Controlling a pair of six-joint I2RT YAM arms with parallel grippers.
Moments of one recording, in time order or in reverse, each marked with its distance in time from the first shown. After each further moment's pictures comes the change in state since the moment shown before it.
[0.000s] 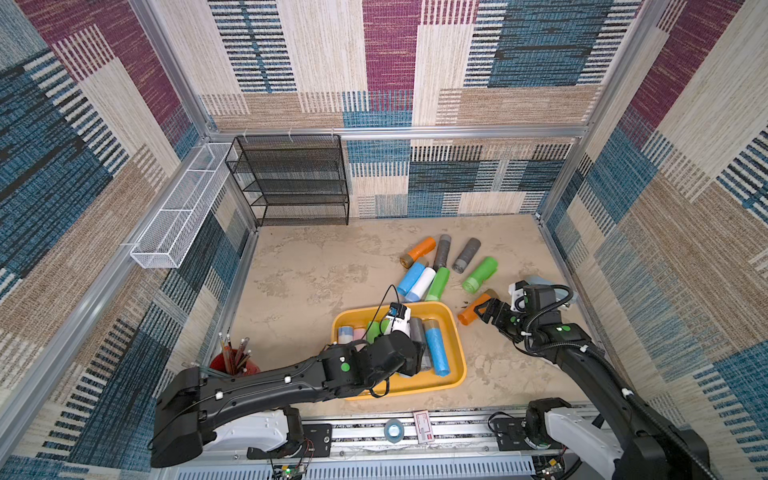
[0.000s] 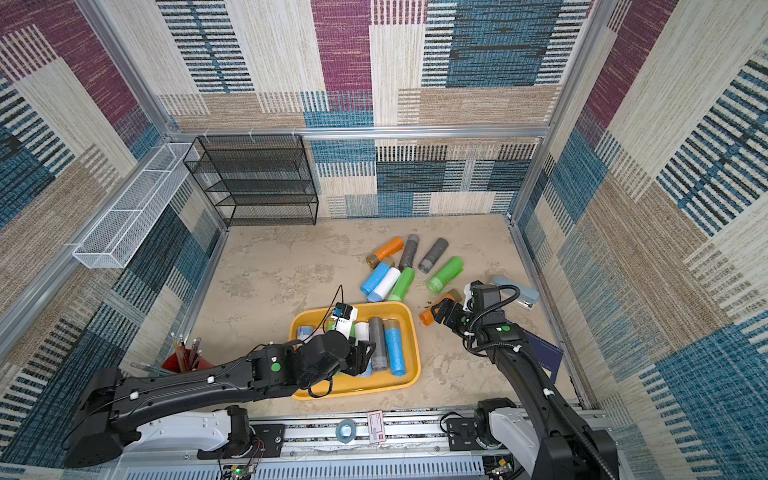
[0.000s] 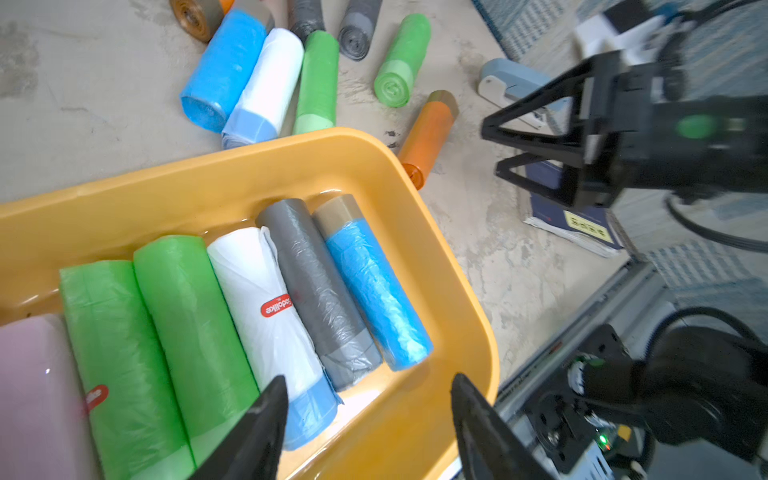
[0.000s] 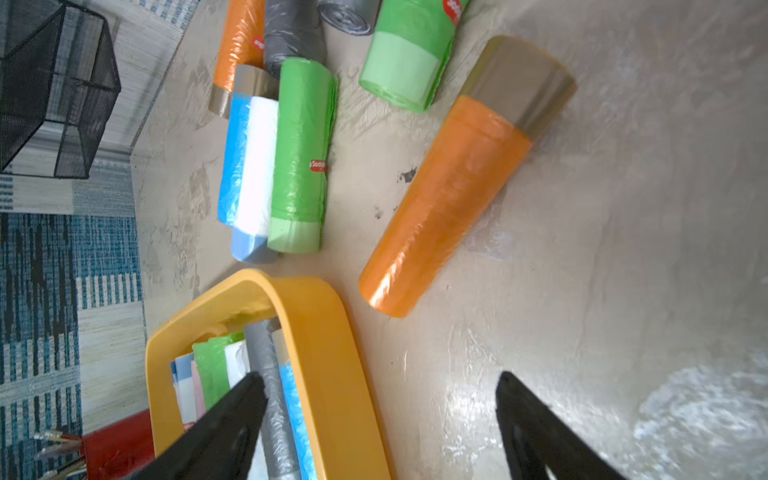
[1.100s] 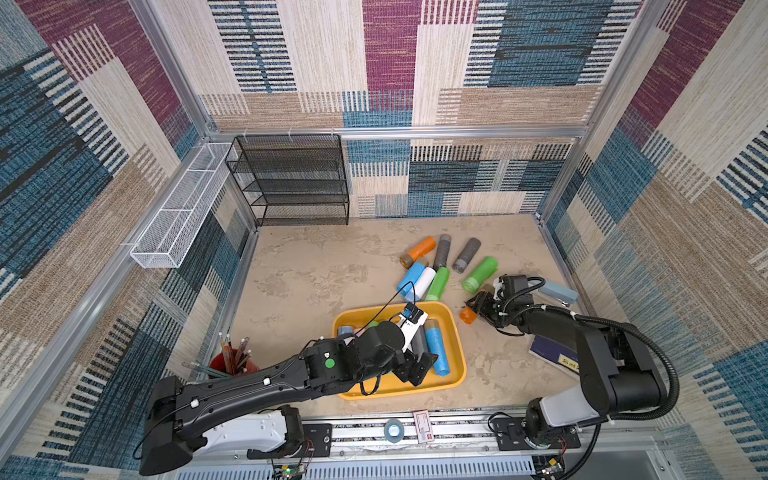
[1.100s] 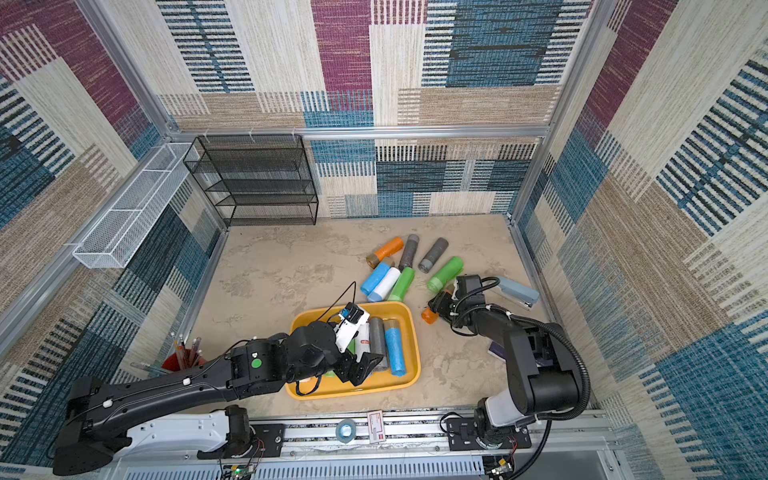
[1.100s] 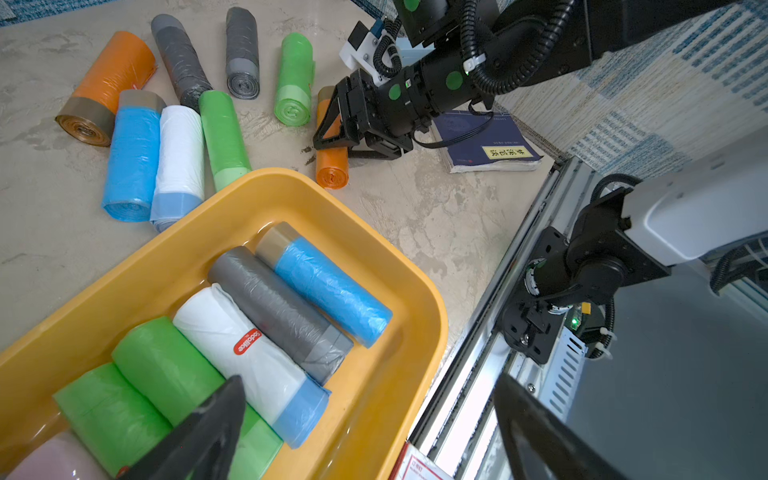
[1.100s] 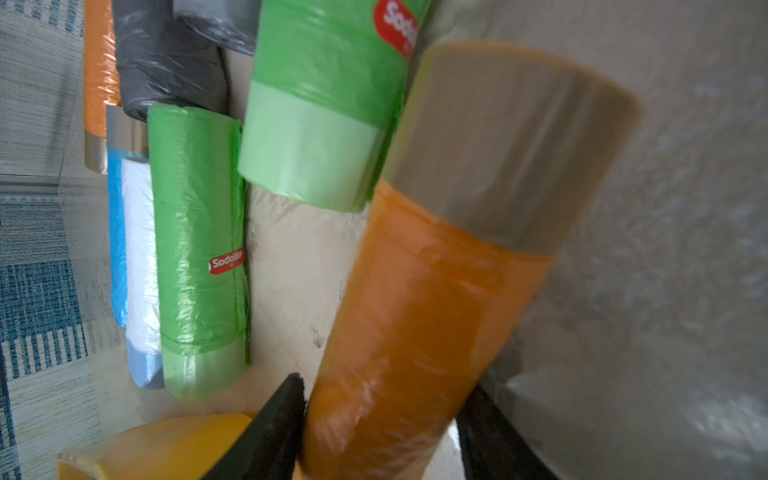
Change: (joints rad) left arm 0.012 -0.038 0.086 -0.065 0.187 0.336; right arm 0.000 0.486 0.056 0.367 0.033 0.016
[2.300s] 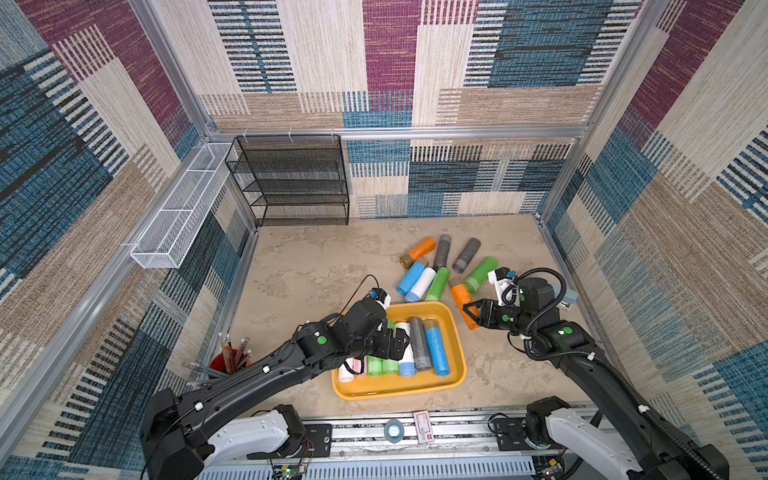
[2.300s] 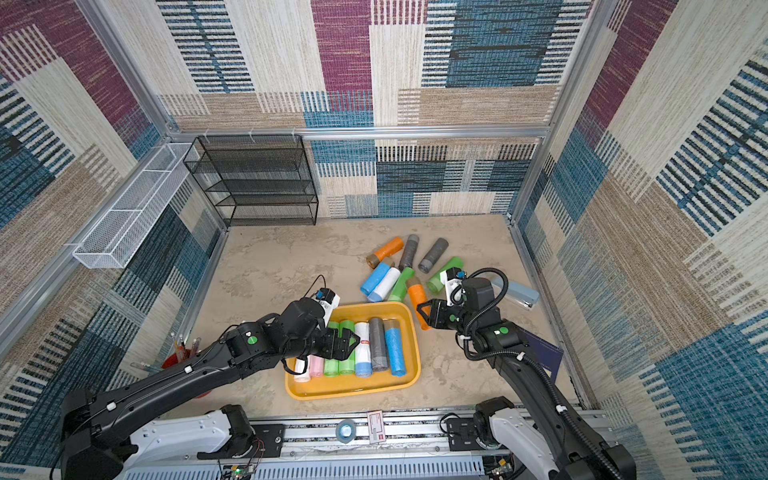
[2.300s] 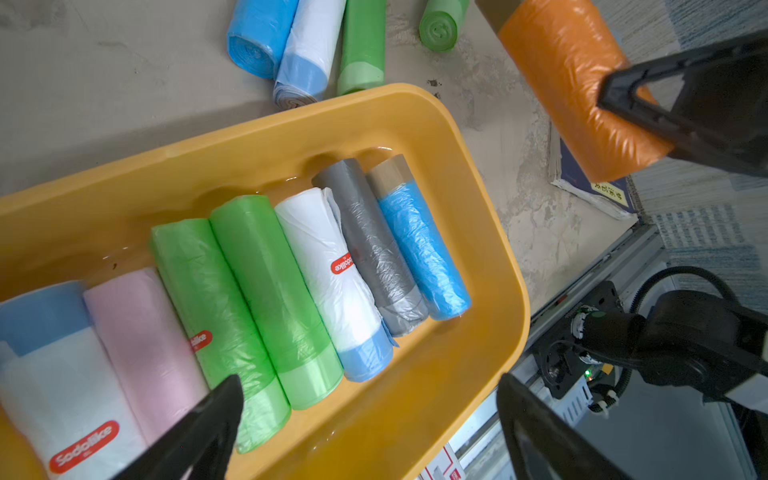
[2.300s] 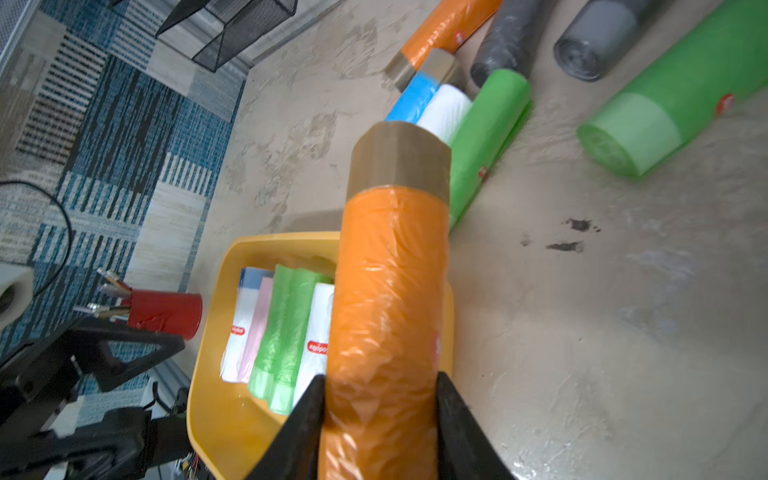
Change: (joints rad) left arm 0.293 0.013 0.006 -0.225 0.154 -0.267; right arm 0.180 -0.604 0.043 -0.385 -0.140 -0.225
